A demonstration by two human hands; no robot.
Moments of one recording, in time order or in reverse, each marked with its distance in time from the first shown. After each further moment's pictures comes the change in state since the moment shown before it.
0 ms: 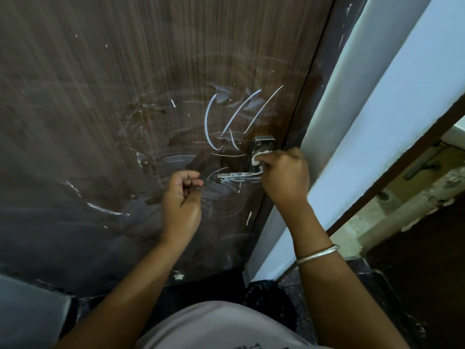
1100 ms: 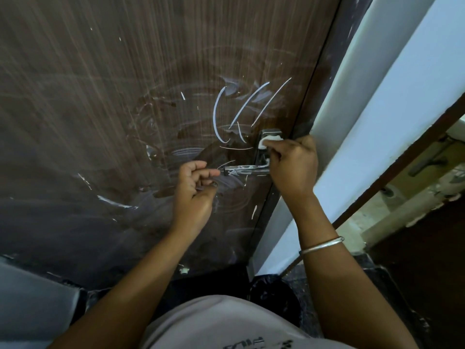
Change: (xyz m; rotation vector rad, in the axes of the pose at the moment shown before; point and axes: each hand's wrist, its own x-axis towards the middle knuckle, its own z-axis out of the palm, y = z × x) left_hand -0.006 0.010 -0.004 -0.081 -0.130 -0.049; right_hand 0.000 -0.003 -0.002 0.051 0.185 0.013
